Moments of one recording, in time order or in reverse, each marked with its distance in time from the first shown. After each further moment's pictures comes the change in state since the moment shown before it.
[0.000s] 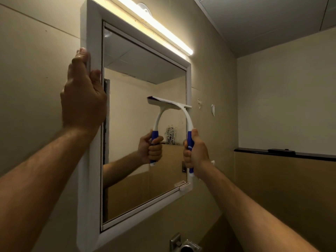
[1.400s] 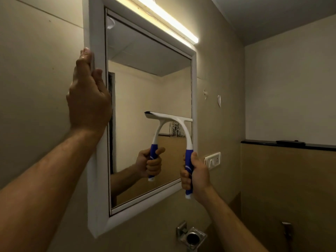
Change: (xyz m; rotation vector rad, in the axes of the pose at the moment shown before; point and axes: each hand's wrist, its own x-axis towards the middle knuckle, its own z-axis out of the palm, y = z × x) left_hand -0.059 -0.052 -0.016 -0.087 -0.056 -0.060; right_hand -0.064 0.057 0.002 0.191 -0.122 0.136
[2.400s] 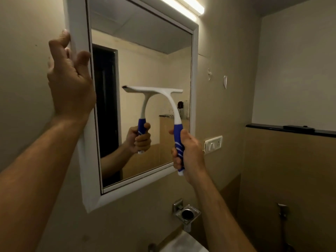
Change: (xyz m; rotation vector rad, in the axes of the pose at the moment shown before) left_hand -0.026 0.033 0.007 0.280 0.356 0.182; right_hand -0.017 -0.029 0.012 -0.126 -0.040 -0.089
